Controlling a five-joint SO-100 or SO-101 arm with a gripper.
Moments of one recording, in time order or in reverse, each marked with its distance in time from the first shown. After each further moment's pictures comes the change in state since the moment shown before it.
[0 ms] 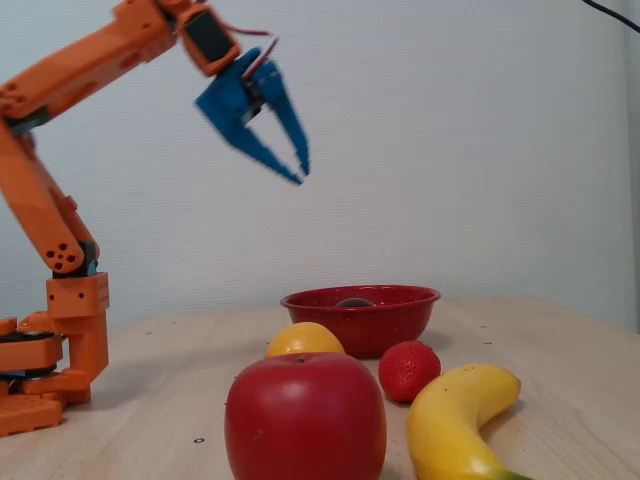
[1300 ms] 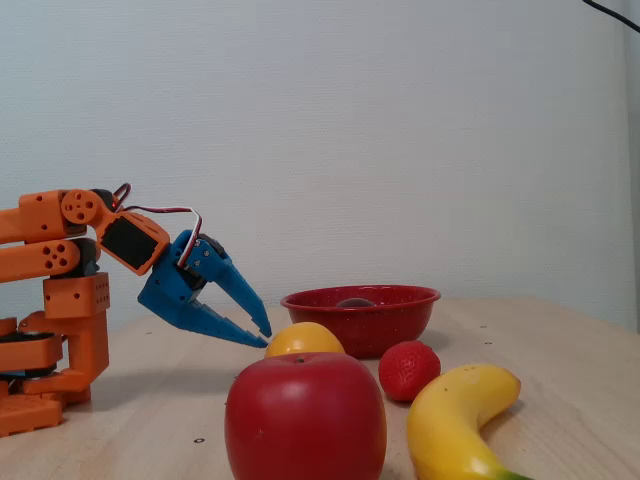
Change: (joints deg) arm -3.4 64.0 89.5 -38.2 2.6
